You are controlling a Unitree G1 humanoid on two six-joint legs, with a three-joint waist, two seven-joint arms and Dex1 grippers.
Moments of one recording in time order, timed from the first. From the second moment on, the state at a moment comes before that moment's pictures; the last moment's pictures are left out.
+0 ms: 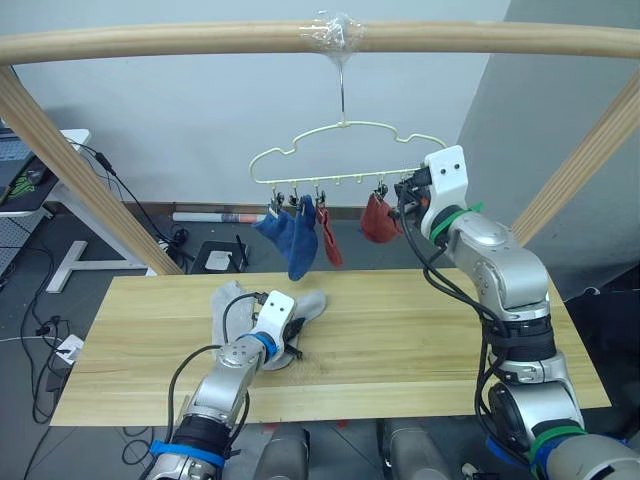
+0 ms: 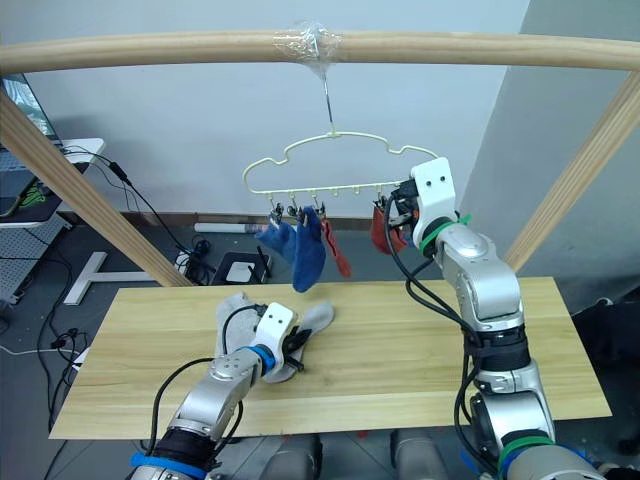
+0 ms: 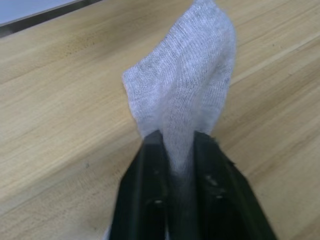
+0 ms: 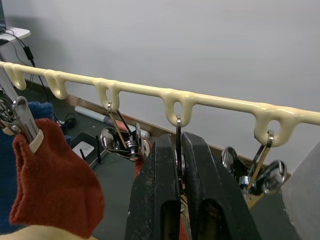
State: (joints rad) left arm -0.18 0.27 -0.14 0.23 -0.06 0.35 -0.41; right arm -0.71 -0.24 0.00 -0.11 0.16 0.79 0.27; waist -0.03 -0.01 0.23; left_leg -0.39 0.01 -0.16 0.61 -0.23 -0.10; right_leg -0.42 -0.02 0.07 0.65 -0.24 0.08
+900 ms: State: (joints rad) left arm -0.40 0.00 0.02 -0.19 -0.72 0.97 -0.47; right arm -1.00 -0.15 -0.52 -0.06 0.50 1.60 0.20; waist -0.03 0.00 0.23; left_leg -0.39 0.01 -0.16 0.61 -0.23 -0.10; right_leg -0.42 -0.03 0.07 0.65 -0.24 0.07
